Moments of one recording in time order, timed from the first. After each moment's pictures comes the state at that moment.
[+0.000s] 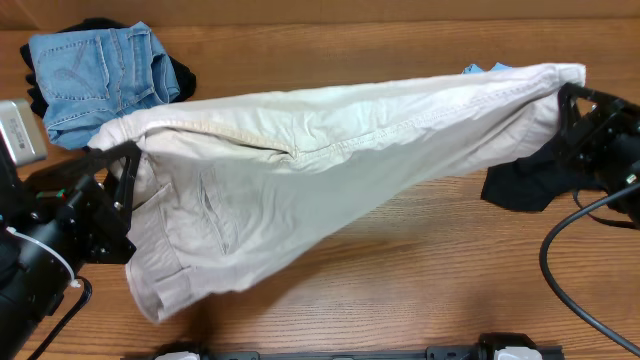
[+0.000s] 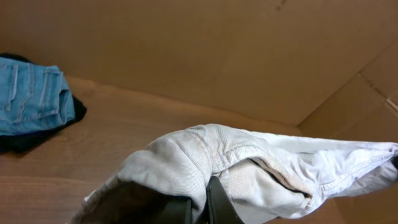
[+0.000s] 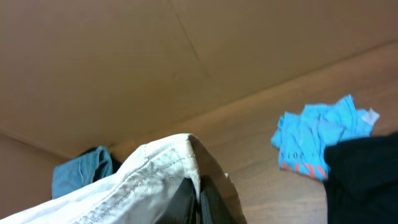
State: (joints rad) left arm 0.07 1.24 2.43 -1.57 0.37 -0.38; right arm -0.03 1.13 1.87 -1.14 -0.17 0.44
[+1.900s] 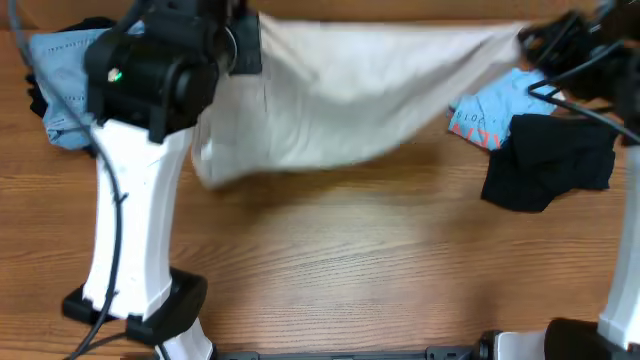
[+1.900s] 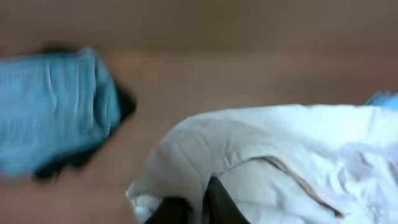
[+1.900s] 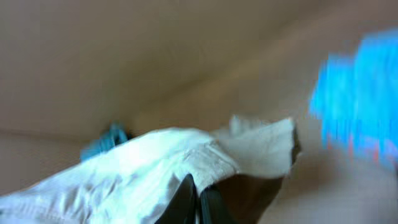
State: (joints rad) left arm -0.35 1.88 2.57 -1.50 -0.23 -0.28; right arm -0.12 1.57 1.95 -1.13 -0.47 0.51
